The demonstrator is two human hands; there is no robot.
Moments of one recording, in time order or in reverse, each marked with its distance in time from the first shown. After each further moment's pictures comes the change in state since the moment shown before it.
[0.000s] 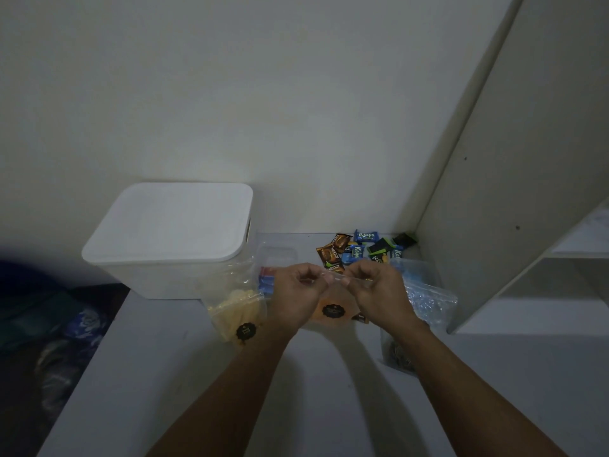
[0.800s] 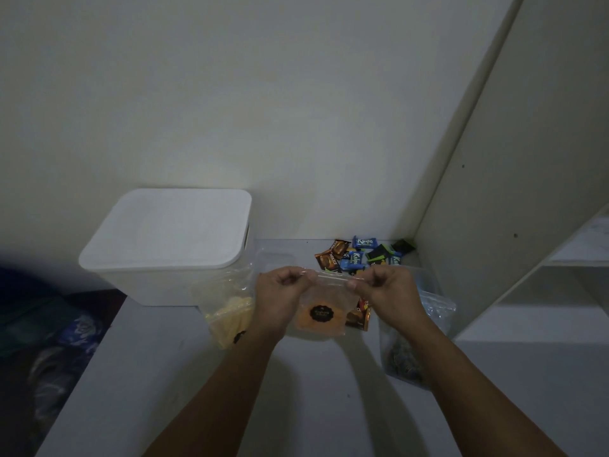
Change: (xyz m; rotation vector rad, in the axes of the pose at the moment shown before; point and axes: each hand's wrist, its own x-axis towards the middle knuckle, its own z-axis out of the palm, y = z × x) left_hand 0.003 0.003 -0.015 -0.215 0.085 -0.119; right_hand 0.005 -0.001 -0.016 0.125 -0.005 0.171
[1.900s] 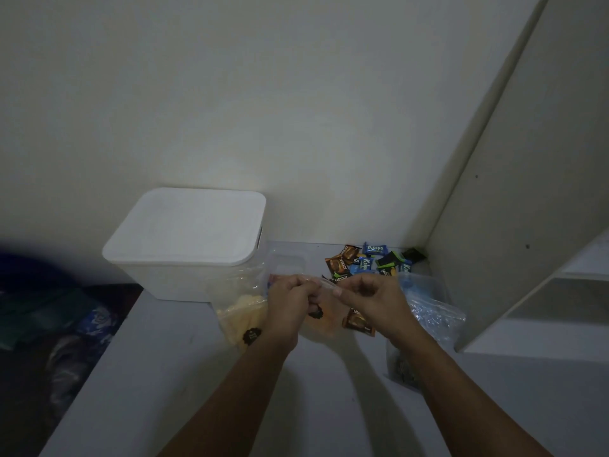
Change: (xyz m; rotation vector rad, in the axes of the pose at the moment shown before) left_hand -0.014 0.007 0.003 -0.039 0.080 -0.188; right_hand -0.007 -0.005 0.019 0.111 -0.139 -0.093
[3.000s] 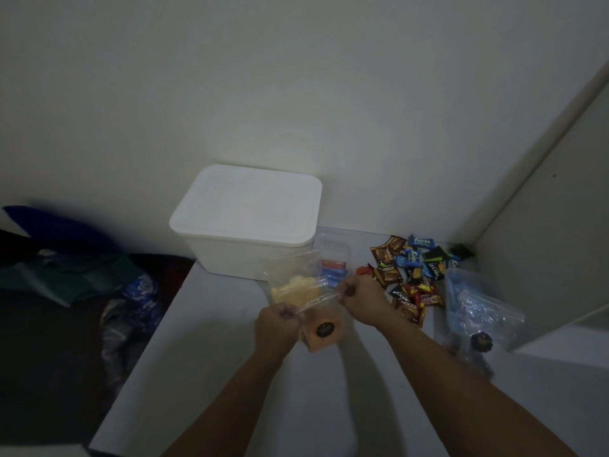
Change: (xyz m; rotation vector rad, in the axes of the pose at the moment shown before) left_hand 0.000 -0.064 -0.136 0.346 0.179 -0.085; right_hand 0.030 0.017 0.125 -0.534 -0.267 0.130
